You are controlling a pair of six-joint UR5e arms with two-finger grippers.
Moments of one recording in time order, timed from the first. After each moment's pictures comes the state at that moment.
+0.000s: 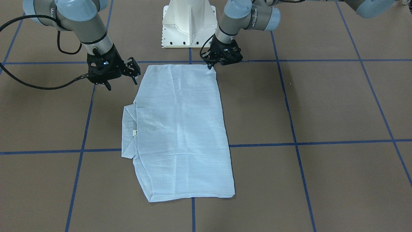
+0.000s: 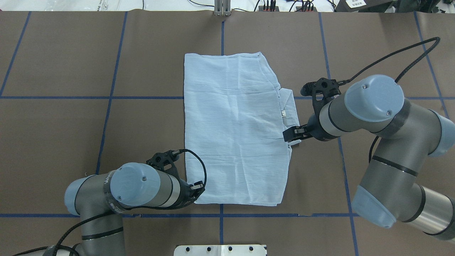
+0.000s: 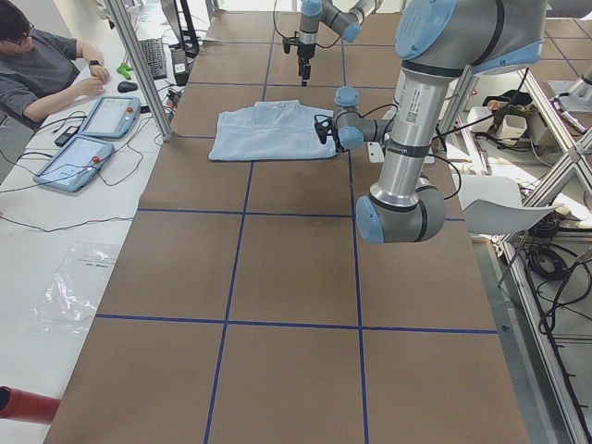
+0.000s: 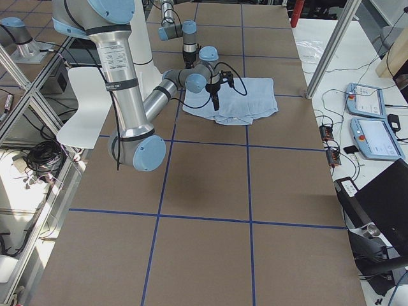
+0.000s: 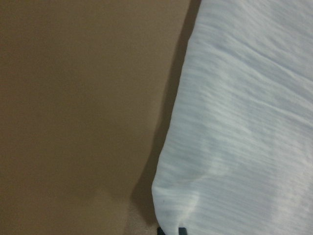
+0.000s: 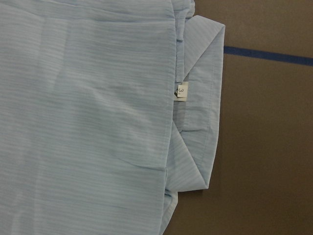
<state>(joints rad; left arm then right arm) -0.26 -2.01 -1.83 -1.91 -1.77 -1.80 0.58 -1.28 2.02 -1.48 1.90 1.05</state>
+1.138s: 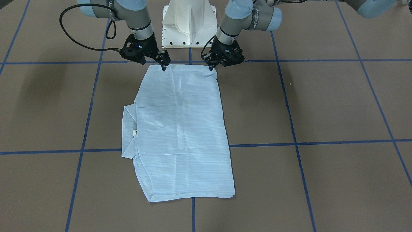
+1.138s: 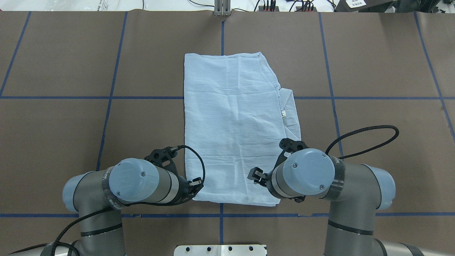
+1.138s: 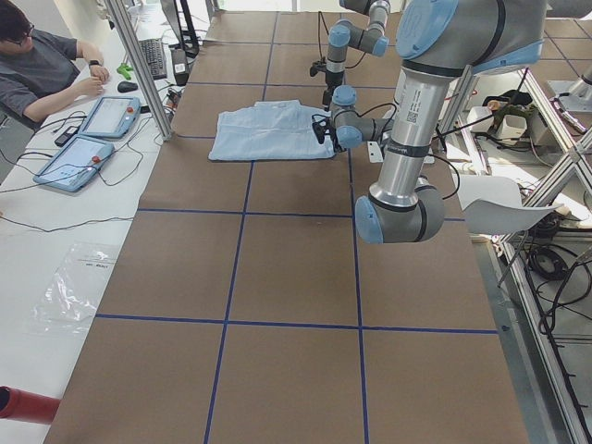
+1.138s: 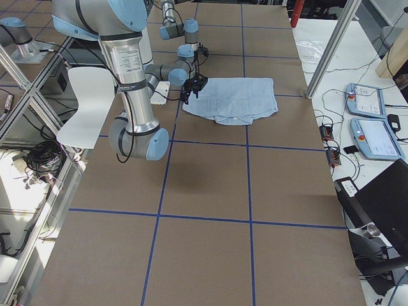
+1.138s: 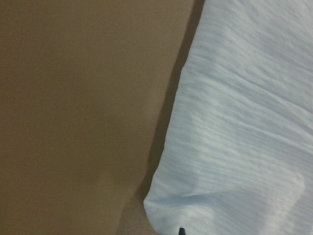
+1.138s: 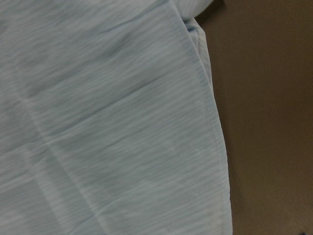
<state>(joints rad) -0.28 -2.01 -1.83 -1.89 -1.78 -1.80 0.29 -1.19 1.99 -1.57 1.75 1.84</state>
